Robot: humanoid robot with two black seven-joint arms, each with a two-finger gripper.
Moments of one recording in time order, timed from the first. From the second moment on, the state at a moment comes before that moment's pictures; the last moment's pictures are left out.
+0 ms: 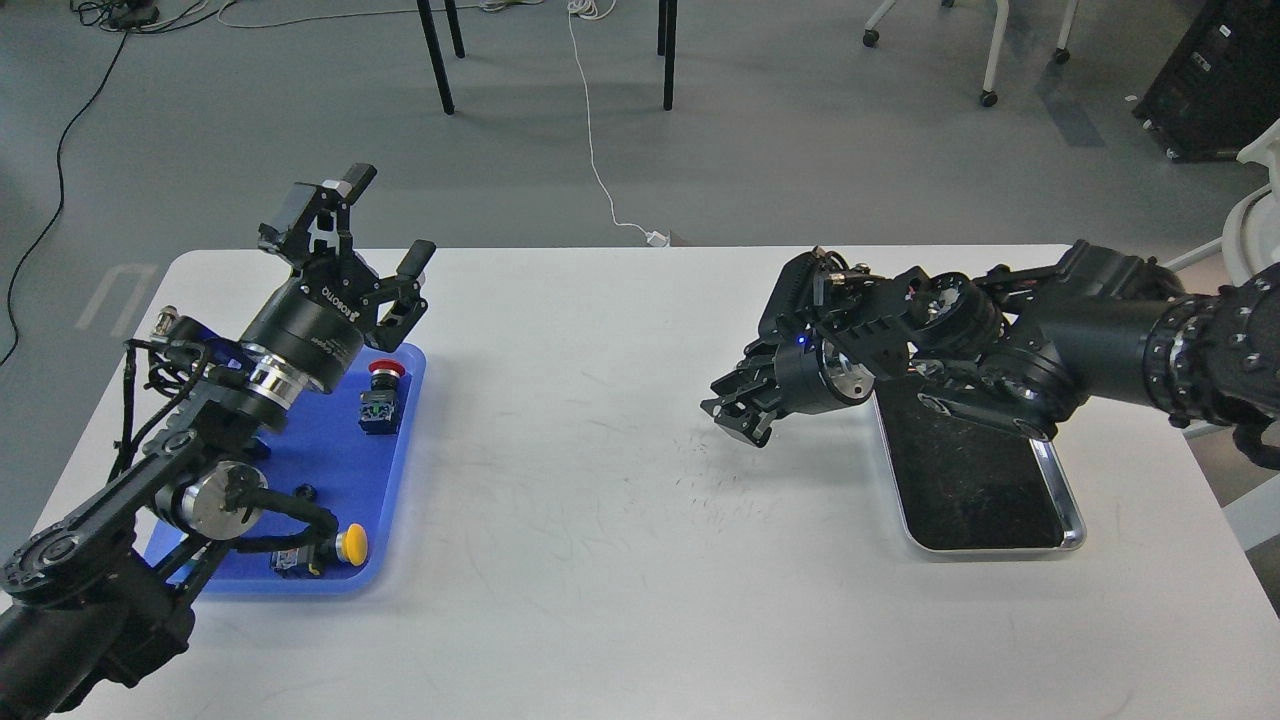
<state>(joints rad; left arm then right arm) -0.34 0.37 -1.04 -1.23 0.56 -0.26 -0.38 1.43 -0.19 -0.71 0.85 -1.40 -0.03 0.49</state>
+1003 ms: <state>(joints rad) -0.34 0.36 -1.04 -1.24 0.56 -0.28 -0.38 1.20 -0.60 -0.68 0.78 -1.41 -0.08 0.49</state>
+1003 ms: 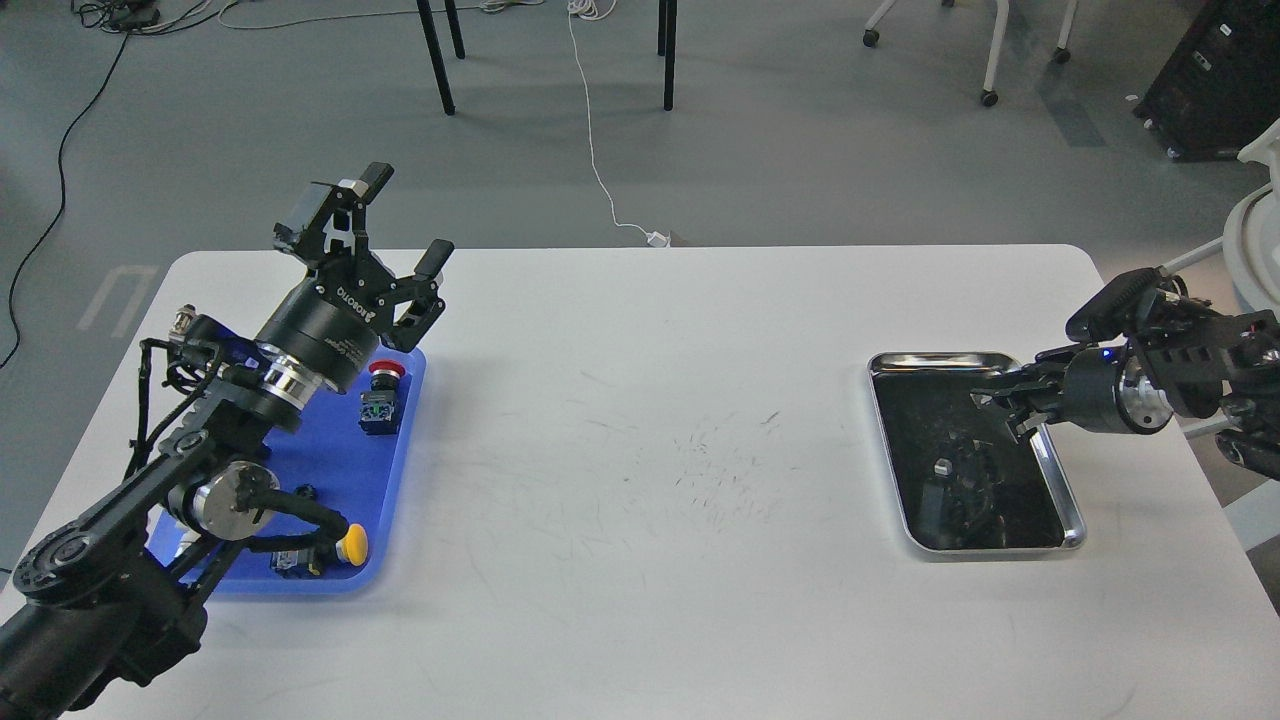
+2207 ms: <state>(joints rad) -0.34 0.51 -1.00 -1.32 0.70 -0.31 -0.49 0.90 -0.66 0.12 1.03 -0.56 -0.10 0.49</state>
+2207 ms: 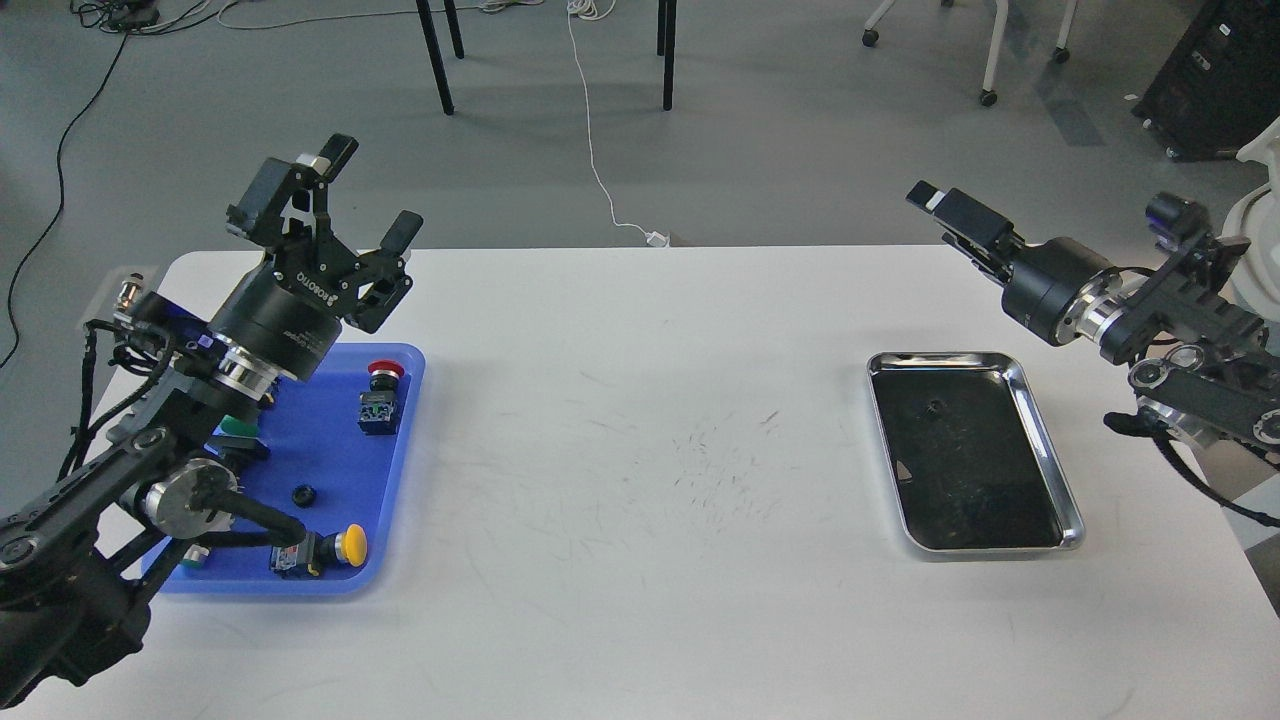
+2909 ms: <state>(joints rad) -0.42 1.01 -0.65 -1.39 2.18 -0.27 -0.49 0.59 -0.53 0.50 1.11 -0.21 -0.10 0.49</state>
